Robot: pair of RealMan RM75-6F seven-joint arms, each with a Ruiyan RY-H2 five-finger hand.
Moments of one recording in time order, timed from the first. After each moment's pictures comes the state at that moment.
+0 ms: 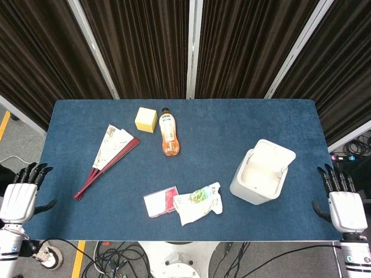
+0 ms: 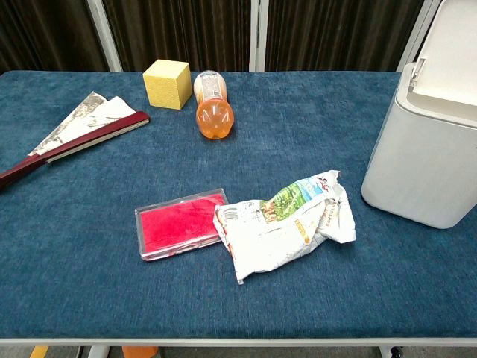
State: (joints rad) left arm -0.11 -1.18 -0.05 -1.59 1.49 1.48 0.14; right arm 0.07 -1.13 0.06 -1.62 -1.49 1.48 -0.12
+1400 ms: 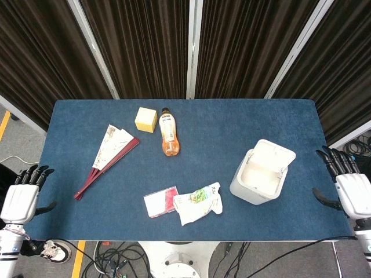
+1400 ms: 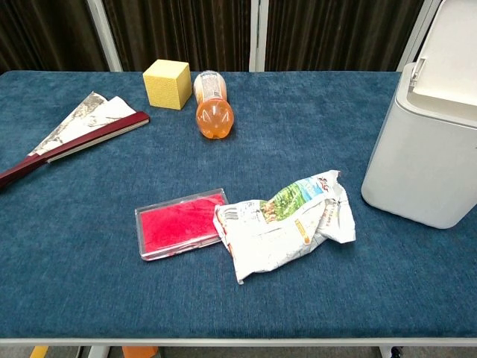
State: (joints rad) left arm -0.12 -1.18 -0.04 -1.58 1.48 1.45 0.15; right arm 0.17 -0.80 0.11 -1.83 -1.54 1.38 0.16
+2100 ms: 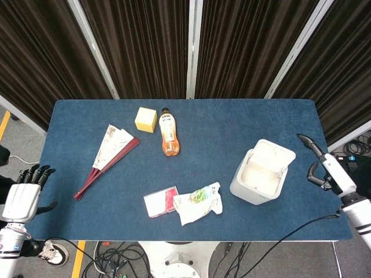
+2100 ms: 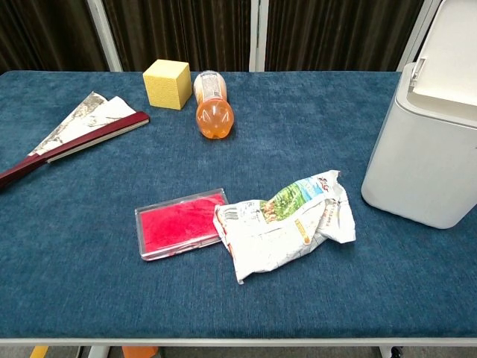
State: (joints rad) left arm -0.13 -1.18 -0.04 -1.57 1.47 1.43 0.16; right arm 0.38 -0.78 0.12 -1.70 -1.61 1.13 1.13
